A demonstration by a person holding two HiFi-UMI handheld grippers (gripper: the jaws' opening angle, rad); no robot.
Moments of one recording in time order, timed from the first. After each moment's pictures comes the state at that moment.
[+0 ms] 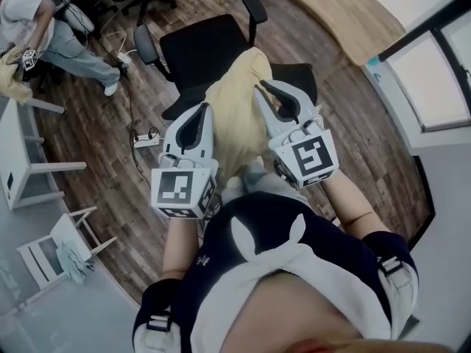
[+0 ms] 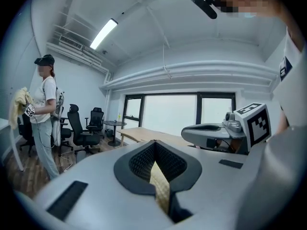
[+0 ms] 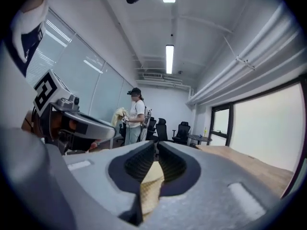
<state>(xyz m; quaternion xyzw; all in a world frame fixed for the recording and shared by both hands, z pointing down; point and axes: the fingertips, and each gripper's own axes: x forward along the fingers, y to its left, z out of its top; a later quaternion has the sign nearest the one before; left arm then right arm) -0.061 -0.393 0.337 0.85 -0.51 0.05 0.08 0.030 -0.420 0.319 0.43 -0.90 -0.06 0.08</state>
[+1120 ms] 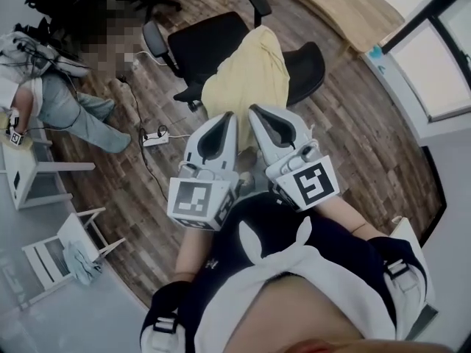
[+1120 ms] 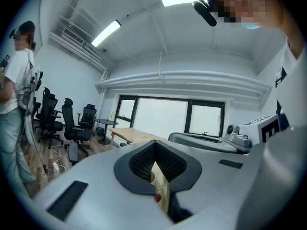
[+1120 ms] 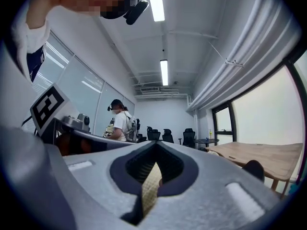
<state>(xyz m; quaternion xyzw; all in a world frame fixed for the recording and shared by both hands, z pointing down) -0.061 -0.281 0.344 0.88 -0.47 0.01 0.10 -0.026 -0.282 0.323 0.42 -0.91 -0.02 -0.02</state>
